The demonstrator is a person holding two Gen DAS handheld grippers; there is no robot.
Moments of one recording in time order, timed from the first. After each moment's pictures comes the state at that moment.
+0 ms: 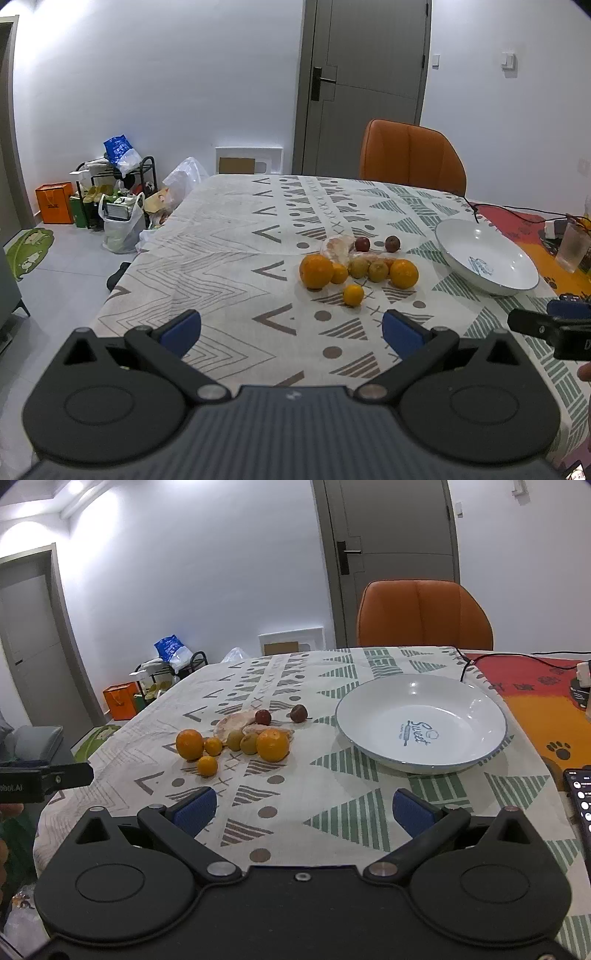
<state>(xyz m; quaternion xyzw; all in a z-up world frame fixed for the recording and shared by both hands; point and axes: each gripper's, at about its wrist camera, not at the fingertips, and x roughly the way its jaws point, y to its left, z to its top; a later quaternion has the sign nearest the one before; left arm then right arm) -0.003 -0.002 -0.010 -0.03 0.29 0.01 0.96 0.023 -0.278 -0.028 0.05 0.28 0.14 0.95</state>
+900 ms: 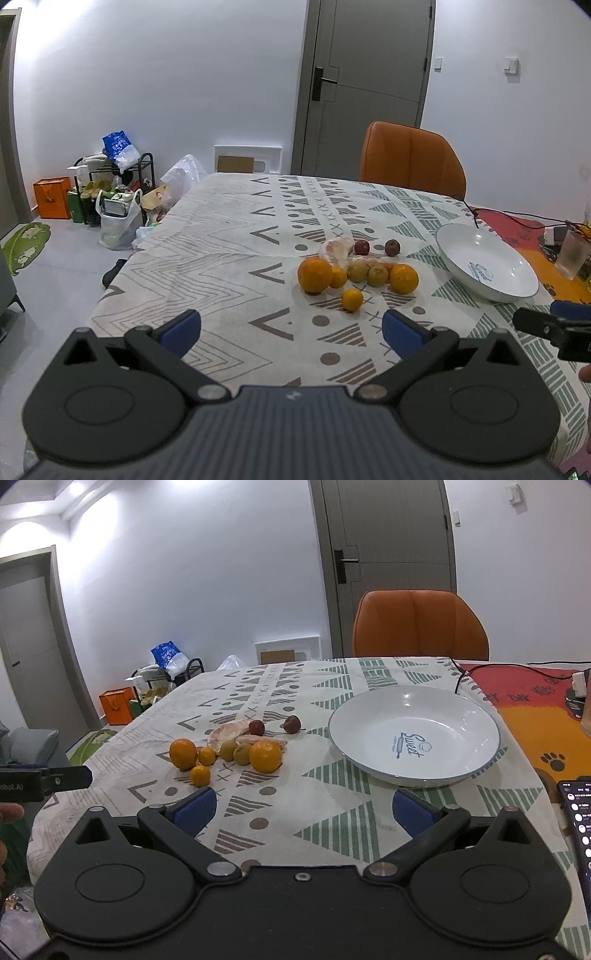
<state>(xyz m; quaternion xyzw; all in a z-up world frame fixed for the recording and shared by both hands) 0.004 0.002 -0.014 -0.04 0.29 0.00 0.96 0.028 -0.282 -0.028 0.04 0.27 0.13 0.95</state>
